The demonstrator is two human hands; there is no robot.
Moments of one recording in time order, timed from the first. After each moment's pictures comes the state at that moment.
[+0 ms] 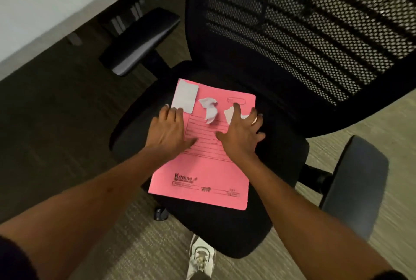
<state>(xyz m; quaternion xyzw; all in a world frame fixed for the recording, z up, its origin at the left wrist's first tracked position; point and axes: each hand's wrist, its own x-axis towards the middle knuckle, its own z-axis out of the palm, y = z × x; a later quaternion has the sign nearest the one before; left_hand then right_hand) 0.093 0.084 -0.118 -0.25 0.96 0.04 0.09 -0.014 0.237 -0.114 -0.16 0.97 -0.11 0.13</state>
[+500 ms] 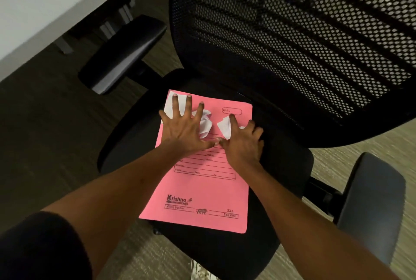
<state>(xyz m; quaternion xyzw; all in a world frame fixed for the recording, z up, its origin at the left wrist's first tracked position) 0.012 0.086 -0.153 -0.20 0.98 0.02 0.05 -0.052 0.242 -0.155 -0.19 0.97 -0.06 0.13</state>
